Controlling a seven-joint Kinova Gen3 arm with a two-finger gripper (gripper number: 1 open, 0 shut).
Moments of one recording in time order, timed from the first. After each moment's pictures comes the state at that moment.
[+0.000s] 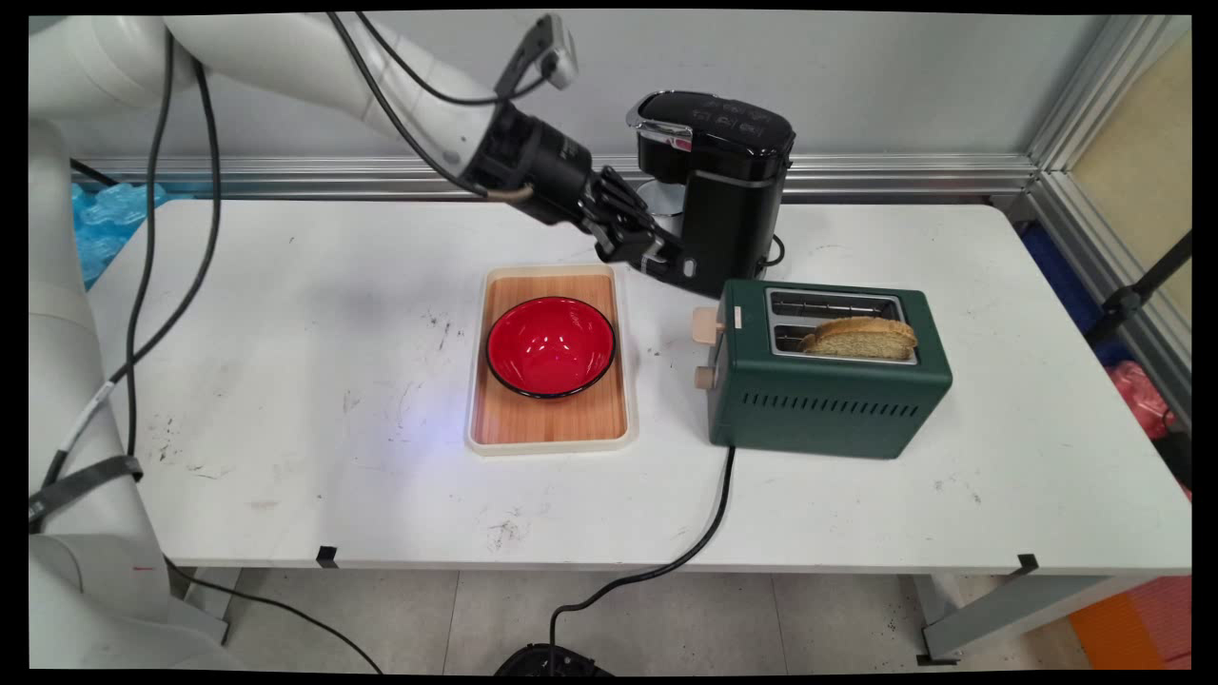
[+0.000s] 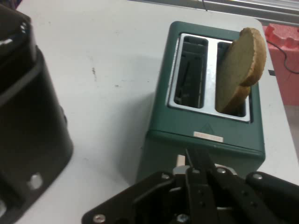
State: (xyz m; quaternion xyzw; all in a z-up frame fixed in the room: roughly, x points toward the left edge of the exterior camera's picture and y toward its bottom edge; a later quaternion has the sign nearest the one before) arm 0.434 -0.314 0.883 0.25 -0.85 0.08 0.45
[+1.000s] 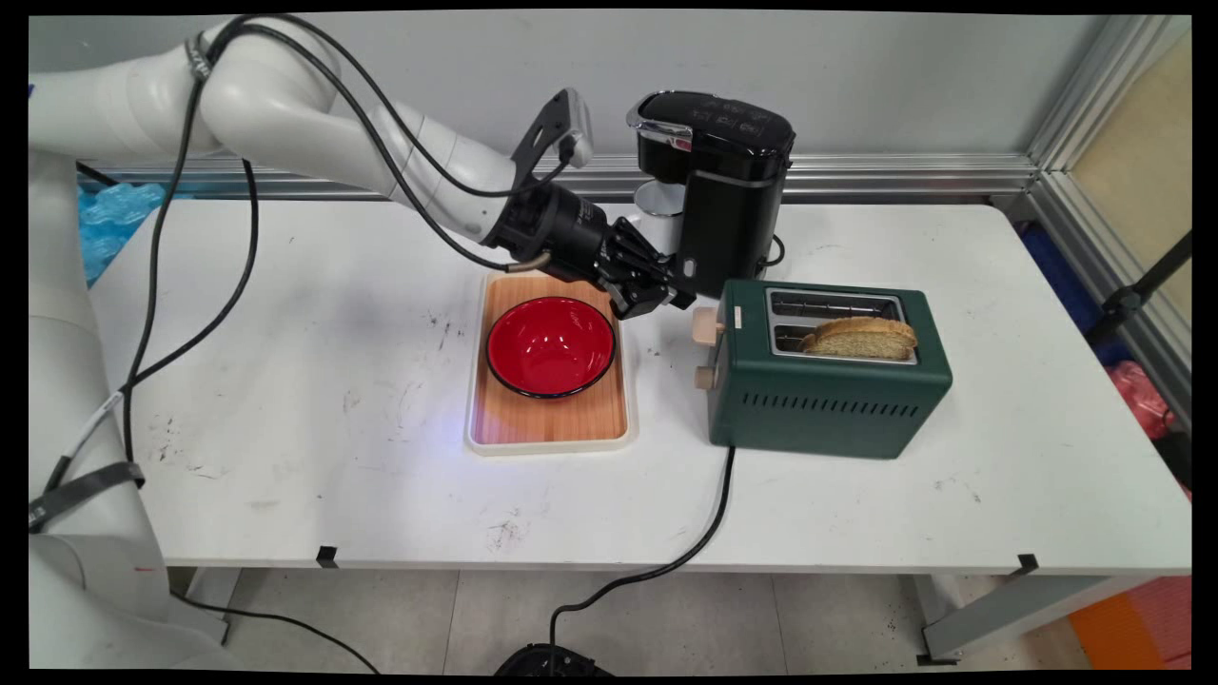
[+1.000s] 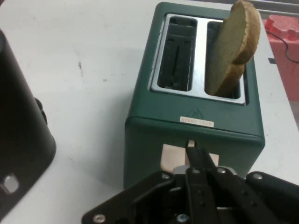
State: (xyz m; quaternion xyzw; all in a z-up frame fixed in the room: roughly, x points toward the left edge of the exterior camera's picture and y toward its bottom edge) arm 0.415 -0.297 0.837 0.23 -0.85 0.10 0.46
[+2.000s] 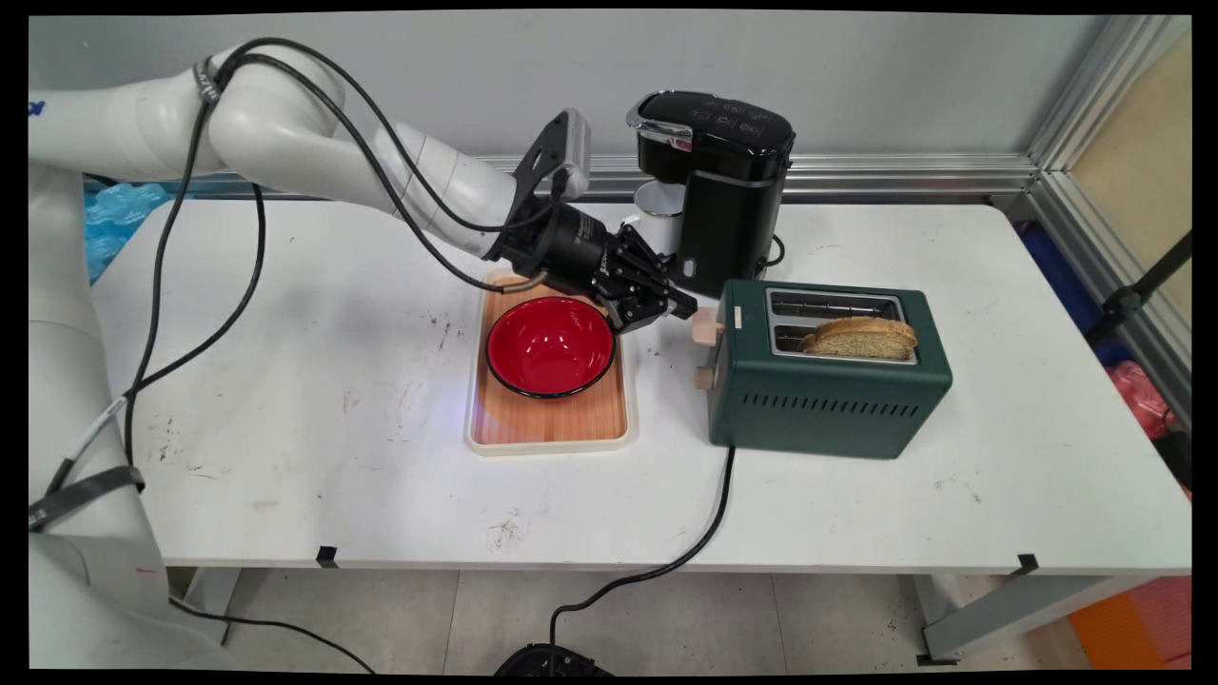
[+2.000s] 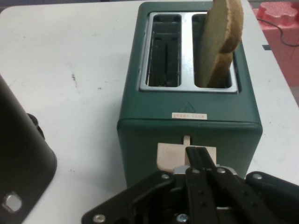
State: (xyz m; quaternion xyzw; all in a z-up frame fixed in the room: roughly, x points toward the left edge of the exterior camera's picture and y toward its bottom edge) arm 0.416 -0.294 0.822 0.18 -0.86 0.12 0.46
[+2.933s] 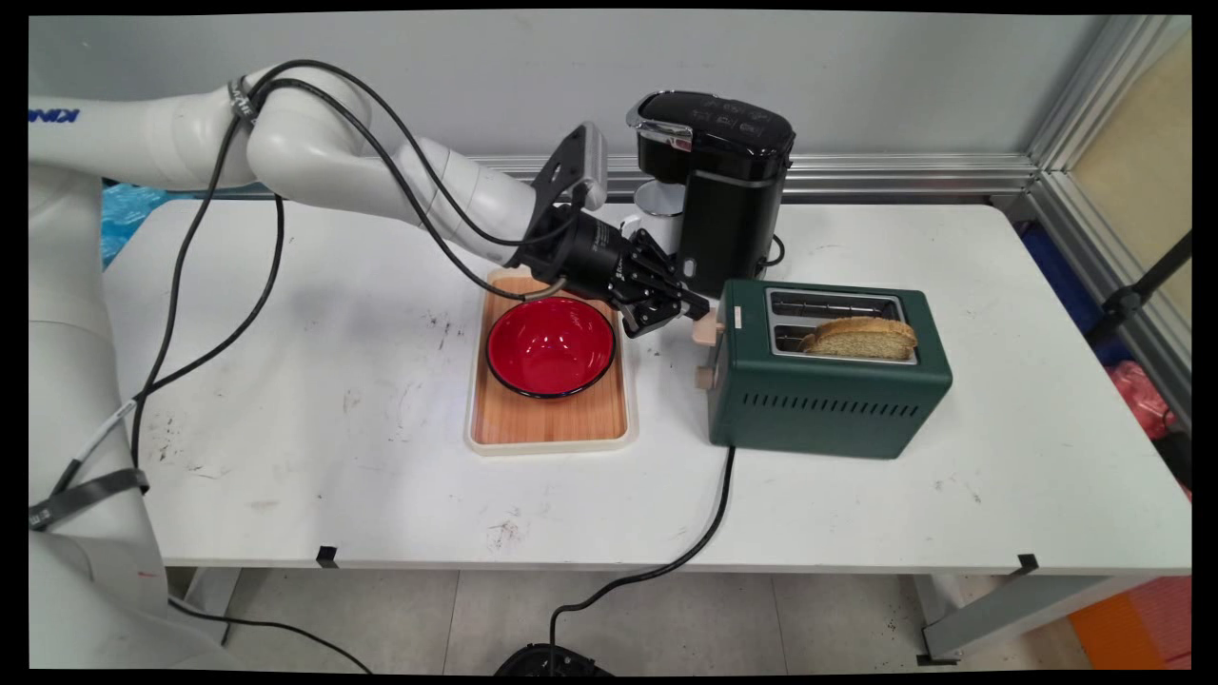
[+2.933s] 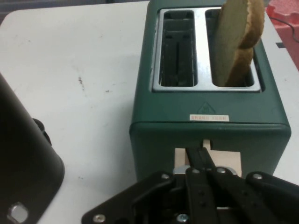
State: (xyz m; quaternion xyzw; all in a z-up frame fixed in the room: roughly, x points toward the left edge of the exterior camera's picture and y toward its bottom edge) arm 0.406 -0.308 0.805 0.17 -0.86 0.14 0.46
